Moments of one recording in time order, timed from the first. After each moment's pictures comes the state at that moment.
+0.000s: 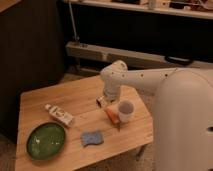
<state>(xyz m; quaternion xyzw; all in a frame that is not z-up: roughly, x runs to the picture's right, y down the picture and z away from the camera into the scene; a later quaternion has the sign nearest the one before) 0.029 0.086 0.842 -0.30 0.13 0.45 0.83</state>
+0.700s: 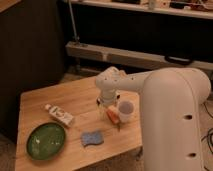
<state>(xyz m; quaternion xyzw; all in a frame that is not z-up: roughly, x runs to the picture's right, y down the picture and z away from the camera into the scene) 0.018 0.118 0.867 -0.30 0.16 0.40 0.85</state>
